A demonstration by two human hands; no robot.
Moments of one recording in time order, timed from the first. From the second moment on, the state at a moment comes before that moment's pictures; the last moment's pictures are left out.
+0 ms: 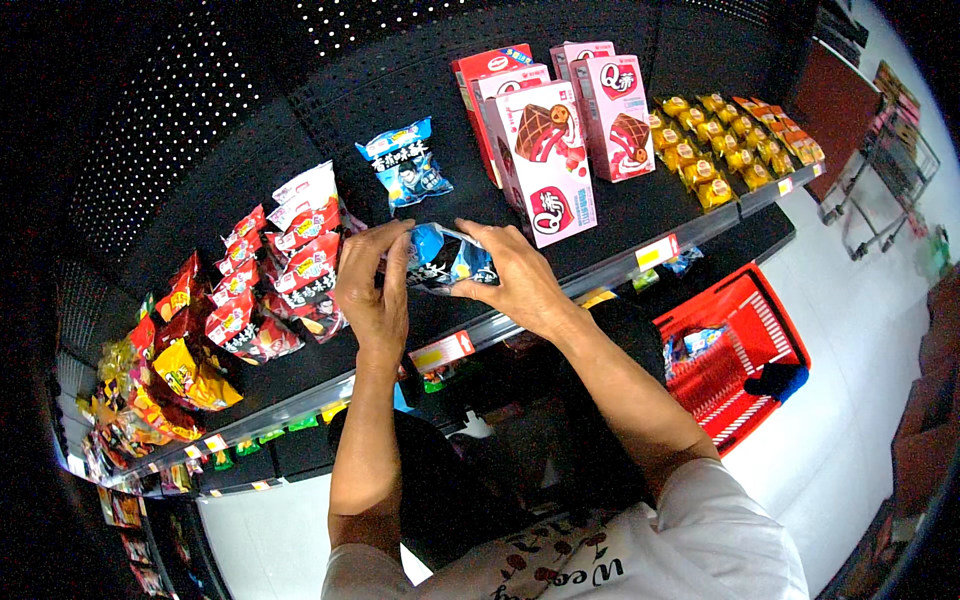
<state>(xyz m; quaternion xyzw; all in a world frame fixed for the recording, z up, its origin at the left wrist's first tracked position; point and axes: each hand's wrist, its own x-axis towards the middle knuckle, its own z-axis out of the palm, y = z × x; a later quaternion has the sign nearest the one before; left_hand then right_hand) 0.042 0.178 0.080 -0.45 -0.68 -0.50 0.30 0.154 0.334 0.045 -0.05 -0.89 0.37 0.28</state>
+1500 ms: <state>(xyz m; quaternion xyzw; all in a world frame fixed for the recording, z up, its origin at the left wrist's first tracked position) 0.126 0.225 0.093 -0.56 -0.59 -0.45 0.36 0.425 0.439 0.037 -0.29 -0.74 0.45 0.40</state>
